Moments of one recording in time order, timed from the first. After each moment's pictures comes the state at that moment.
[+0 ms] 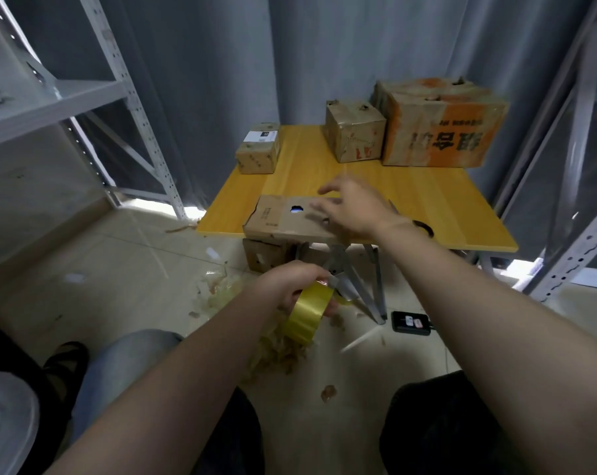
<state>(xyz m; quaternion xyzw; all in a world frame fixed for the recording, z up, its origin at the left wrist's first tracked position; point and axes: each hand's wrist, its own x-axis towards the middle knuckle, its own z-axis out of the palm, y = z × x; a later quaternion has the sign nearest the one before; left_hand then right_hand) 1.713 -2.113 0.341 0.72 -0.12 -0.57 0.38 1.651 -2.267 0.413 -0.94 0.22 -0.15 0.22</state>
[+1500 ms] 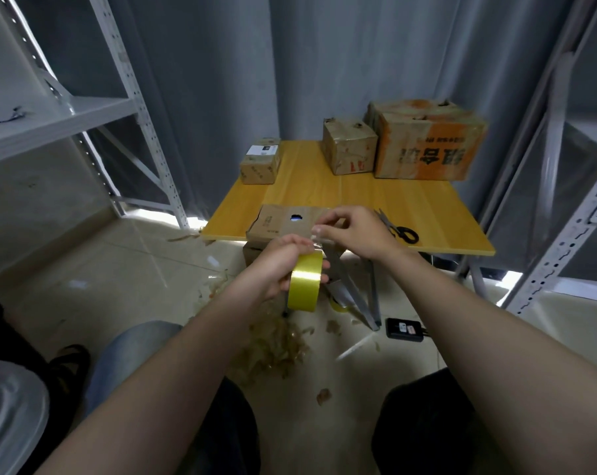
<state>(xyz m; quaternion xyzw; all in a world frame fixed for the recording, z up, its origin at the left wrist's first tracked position) 1.693 -2.079 0.395 0.66 -0.19 -0.44 0.58 1.602 -2.247 0.399 -0.88 0.14 -0.20 0.41</state>
